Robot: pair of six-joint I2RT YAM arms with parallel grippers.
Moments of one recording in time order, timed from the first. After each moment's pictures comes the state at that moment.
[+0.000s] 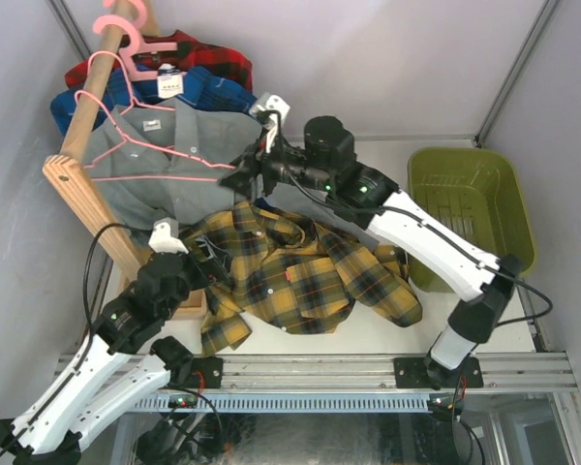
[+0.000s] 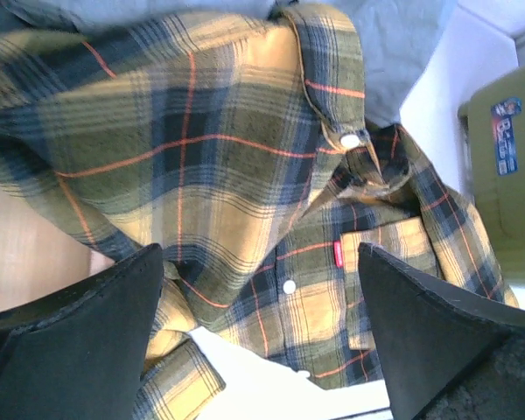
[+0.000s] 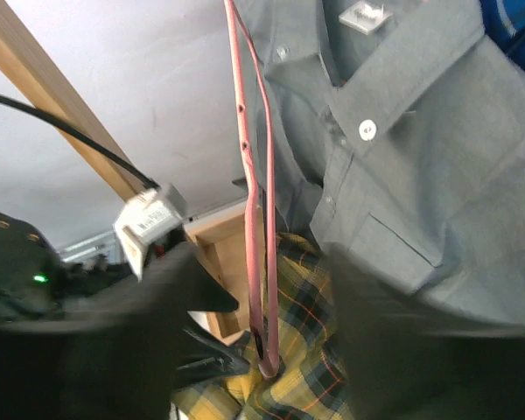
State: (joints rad) left arm -0.65 0.52 0.69 -0.64 -0.36 -0.74; right arm 0.87 1.63 1.81 -0.21 -0.37 0.20
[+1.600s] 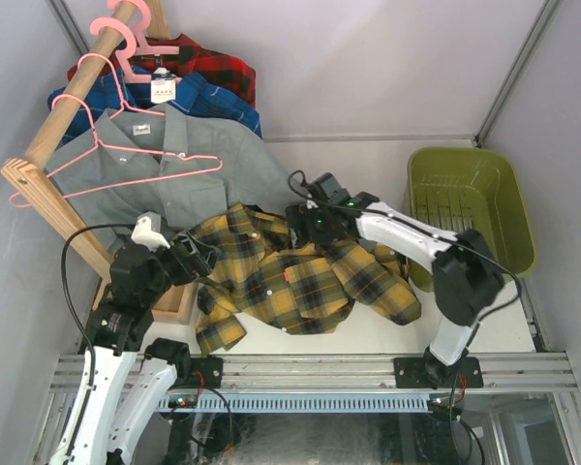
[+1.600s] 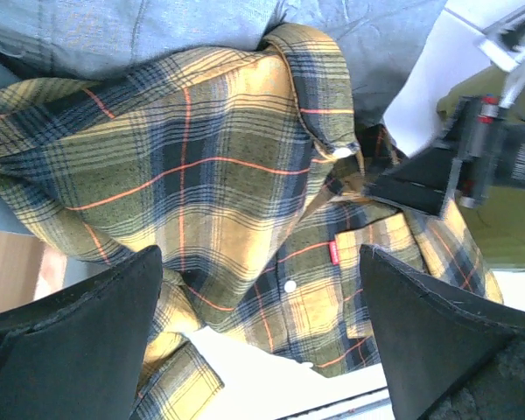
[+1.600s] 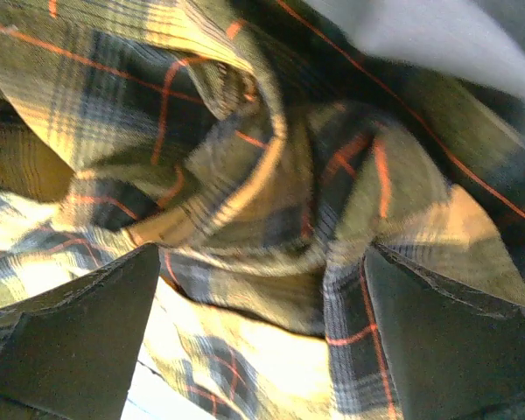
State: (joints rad) left arm -0.19 0.49 0.73 -0.66 0.09 -0.56; right arm 0.68 1.70 1.29 -0.56 -0.14 0.42
